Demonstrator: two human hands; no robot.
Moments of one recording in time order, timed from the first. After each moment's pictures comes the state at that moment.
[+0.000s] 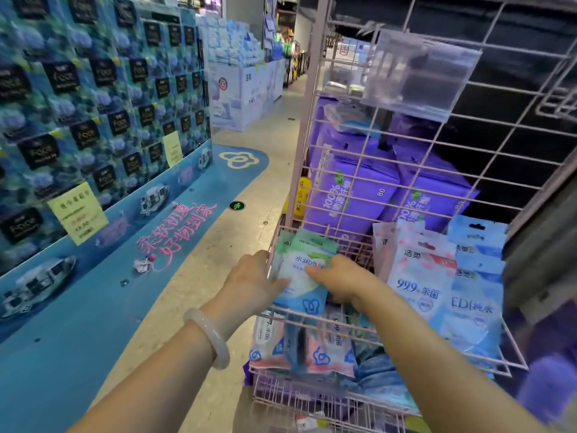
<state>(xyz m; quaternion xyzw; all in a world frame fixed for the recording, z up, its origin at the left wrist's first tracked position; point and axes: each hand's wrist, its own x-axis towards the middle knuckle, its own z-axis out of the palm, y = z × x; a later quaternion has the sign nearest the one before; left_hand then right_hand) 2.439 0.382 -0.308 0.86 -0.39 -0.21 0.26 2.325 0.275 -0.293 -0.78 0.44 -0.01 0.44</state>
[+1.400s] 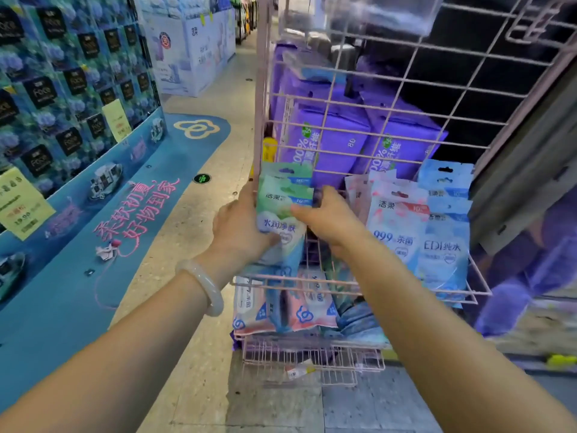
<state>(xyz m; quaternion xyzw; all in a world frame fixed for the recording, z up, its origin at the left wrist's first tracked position) 2.444 0.346 -0.305 0.78 -0.47 -0.16 0.37 2.333 0.269 -0.281 -0.68 0.43 -0.29 0.51</state>
